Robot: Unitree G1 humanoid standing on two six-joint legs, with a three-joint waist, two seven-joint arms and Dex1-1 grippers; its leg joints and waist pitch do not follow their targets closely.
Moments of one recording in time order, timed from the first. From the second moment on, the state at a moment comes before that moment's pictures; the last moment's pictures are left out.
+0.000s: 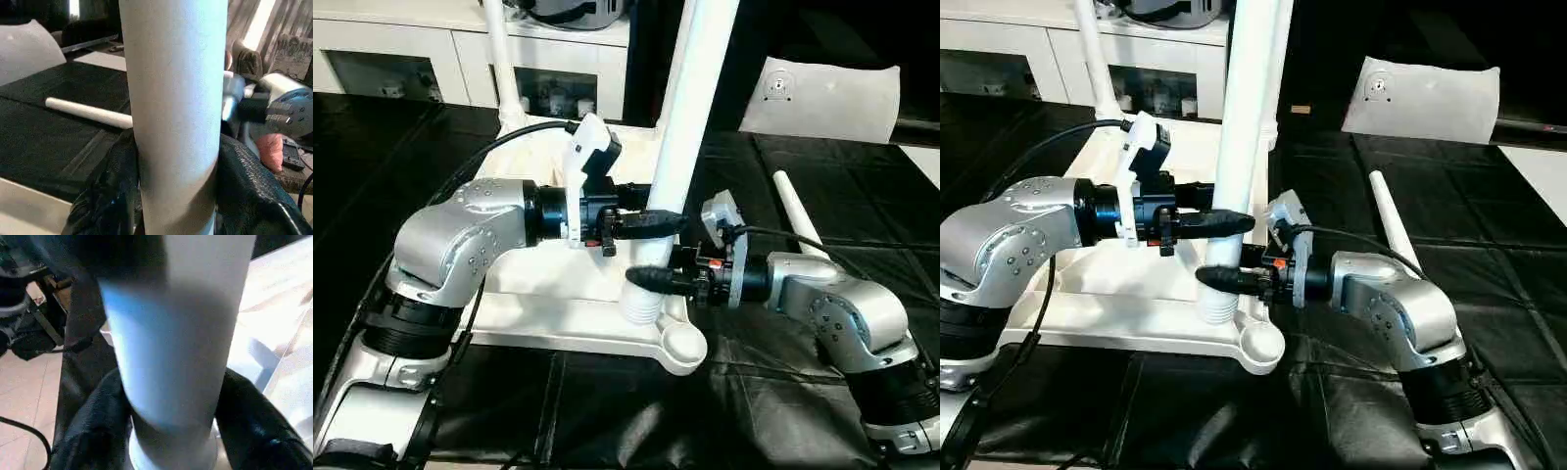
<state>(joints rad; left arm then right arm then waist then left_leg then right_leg) -0.71 0.43 -0.17 -0.07 -0.59 0.78 -0.94 -0.44 -0.40 0.20 -0.05 0.57 0.74 0.90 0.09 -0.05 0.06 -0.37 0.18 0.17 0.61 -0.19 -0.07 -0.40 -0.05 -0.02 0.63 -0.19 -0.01</state>
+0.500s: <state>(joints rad) -0.71 0.44 -0.17 -0.07 -0.59 0.78 -0.97 -0.44 -0.39 0.20 -0.05 0.56 0.74 0.93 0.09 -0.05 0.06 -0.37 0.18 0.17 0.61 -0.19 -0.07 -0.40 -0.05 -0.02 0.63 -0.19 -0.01</state>
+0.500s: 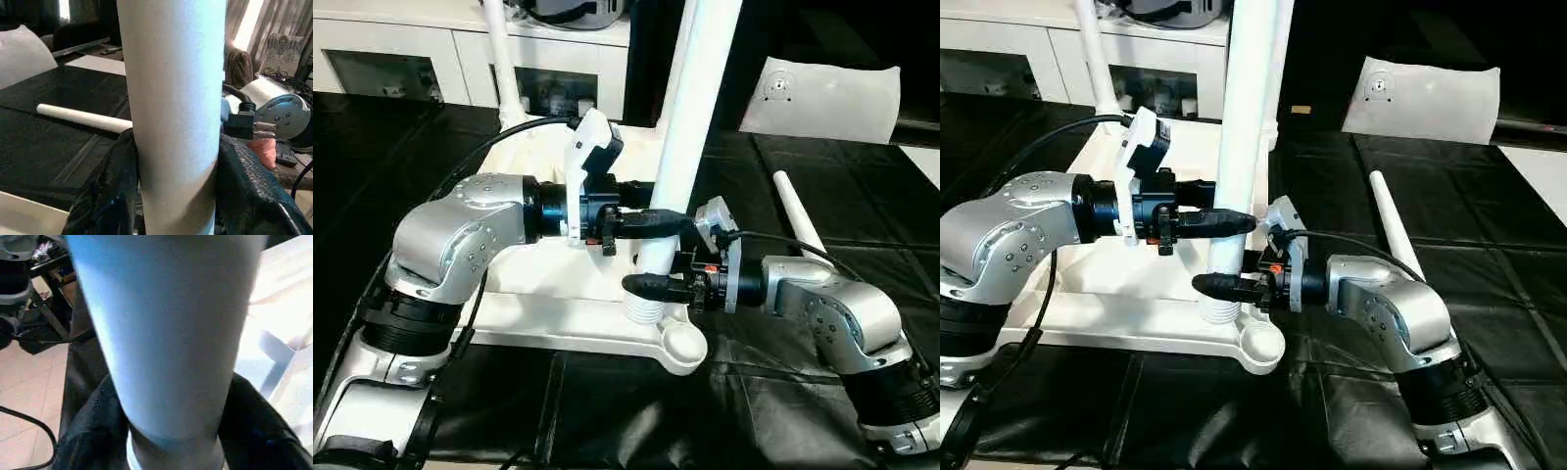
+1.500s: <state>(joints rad) -0.69 0.28 0.05 -0.08 -0.76 0.89 -0.84 -0.42 -0.28 0.12 -0.11 0.60 0.69 0.87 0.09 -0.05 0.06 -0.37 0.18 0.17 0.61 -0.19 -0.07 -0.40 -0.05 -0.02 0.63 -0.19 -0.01</state>
